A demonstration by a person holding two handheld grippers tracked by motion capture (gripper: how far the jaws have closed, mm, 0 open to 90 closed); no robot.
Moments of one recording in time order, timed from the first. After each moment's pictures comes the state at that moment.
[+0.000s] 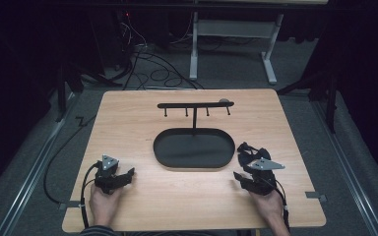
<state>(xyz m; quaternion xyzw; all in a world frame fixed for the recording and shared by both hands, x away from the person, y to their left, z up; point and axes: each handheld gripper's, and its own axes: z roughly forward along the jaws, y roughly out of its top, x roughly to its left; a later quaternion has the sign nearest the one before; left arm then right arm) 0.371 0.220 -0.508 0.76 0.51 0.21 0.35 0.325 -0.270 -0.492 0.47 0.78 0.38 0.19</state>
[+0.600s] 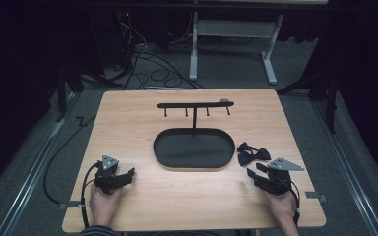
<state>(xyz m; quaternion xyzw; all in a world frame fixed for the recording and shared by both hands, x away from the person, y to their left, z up) 0.371 0.219 -0.508 0.76 0.51 0.21 0.35 0.316 -0.305 -0.477 0.50 0.74 0.40 0.22</state>
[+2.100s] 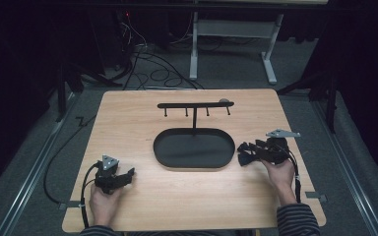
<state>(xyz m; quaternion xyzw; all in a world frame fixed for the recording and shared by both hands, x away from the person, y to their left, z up) 0.371 0.220 -0.508 0.76 0.51 0.21 0.35 0.400 -0.317 -0.454 0.52 0.74 0.37 0.21</state>
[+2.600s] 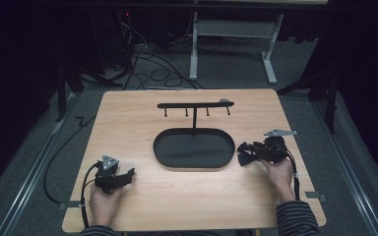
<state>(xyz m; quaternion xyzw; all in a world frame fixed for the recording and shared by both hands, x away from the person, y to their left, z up) 0.371 0.219 -0.508 0.76 0.51 0.21 0.35 0.411 -0.320 -0.466 0.53 0.75 0.36 0.18</state>
